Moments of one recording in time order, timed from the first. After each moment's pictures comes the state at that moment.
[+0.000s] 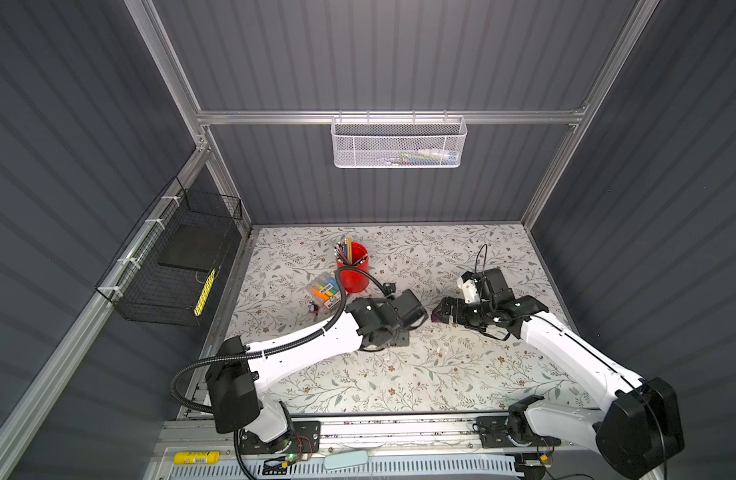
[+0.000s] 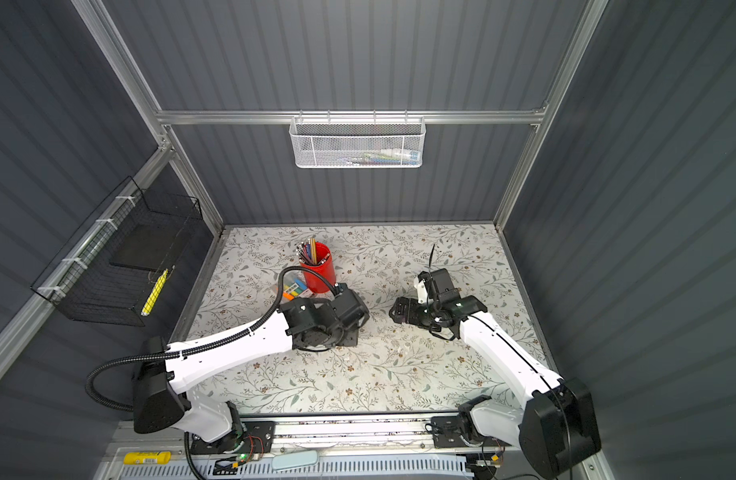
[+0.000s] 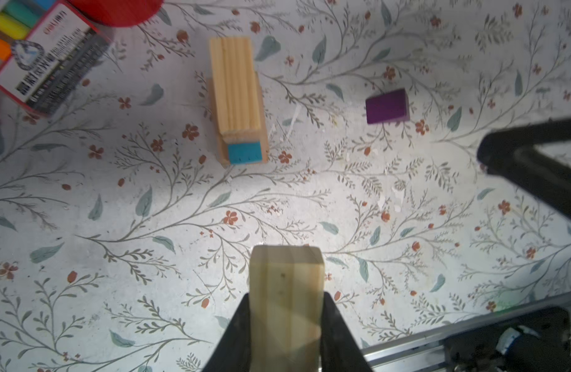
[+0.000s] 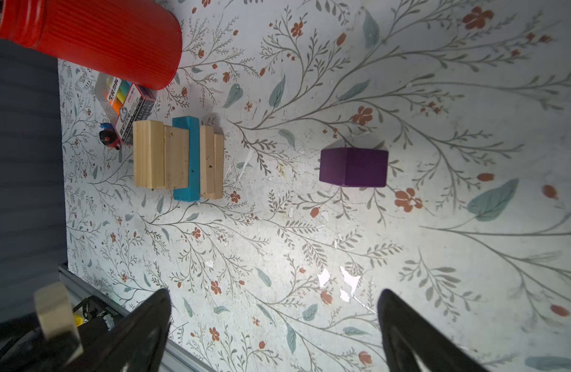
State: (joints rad) left arm -1.06 1.55 1.36 -0.95 -0.25 -0.90; right arm 0.37 1.20 0.85 -0.63 -0.30 0.53
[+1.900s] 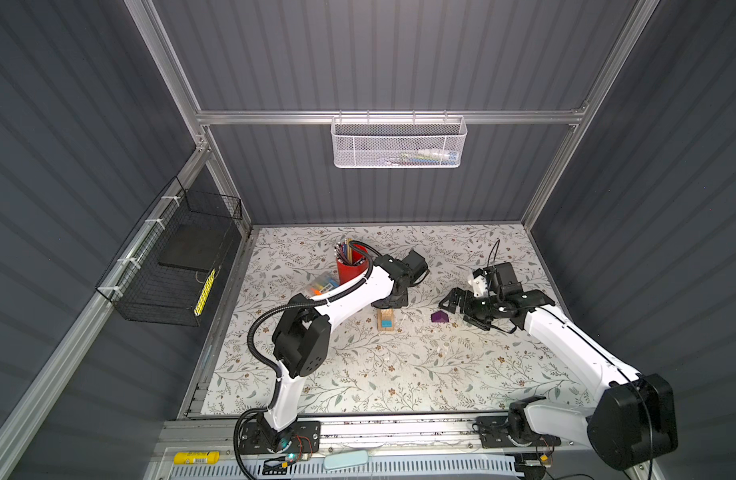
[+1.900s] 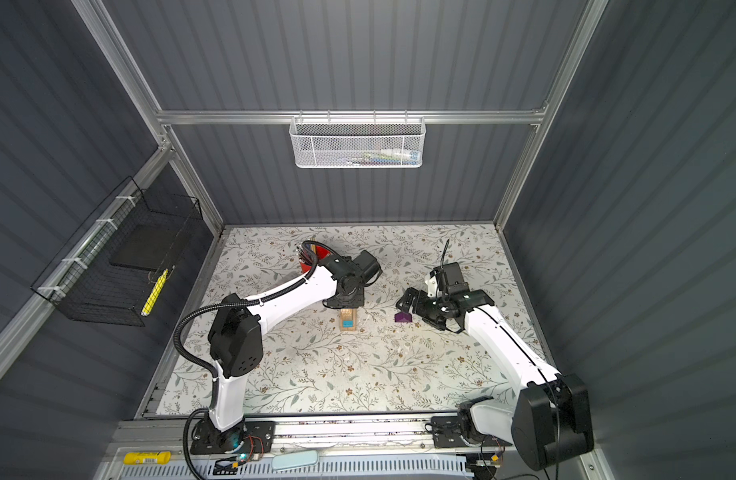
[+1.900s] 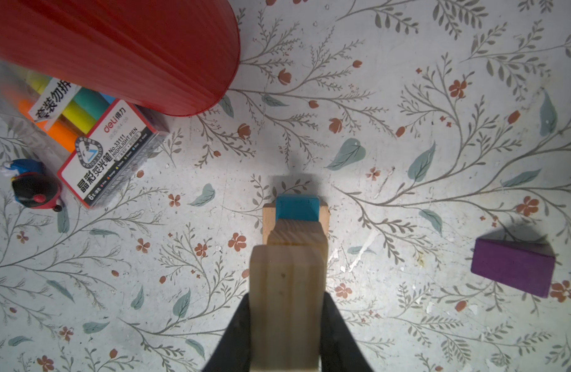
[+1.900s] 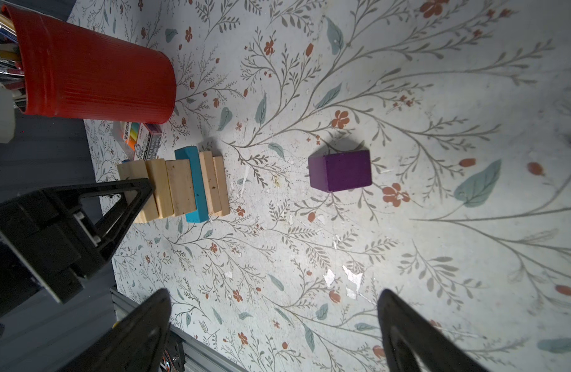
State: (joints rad) left arm -0.86 2.04 1.79 -1.13 -0.29 -0.80; right arm 0.25 1.24 0.88 -0.65 -0.39 0.60
